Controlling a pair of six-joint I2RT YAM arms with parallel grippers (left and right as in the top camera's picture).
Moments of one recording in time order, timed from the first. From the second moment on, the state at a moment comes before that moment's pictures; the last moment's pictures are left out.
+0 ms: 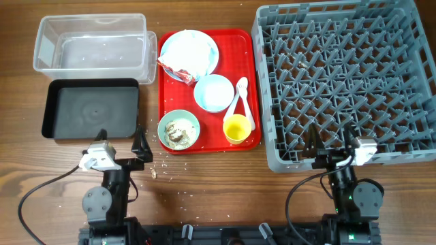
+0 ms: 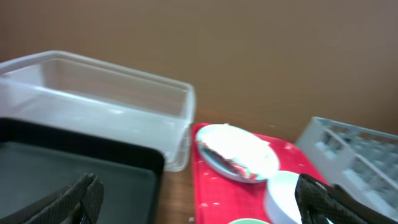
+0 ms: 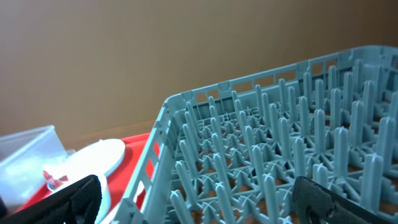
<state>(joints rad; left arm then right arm) 0.09 0.01 0.01 0.00 0.12 -0.28 -0.04 0.01 0.01 0.01 -0.14 0.29</state>
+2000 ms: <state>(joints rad) -0.22 2.40 1.91 -0.59 0.11 0.20 -0.04 1.36 1.02 -0.42 -0.39 0.07</state>
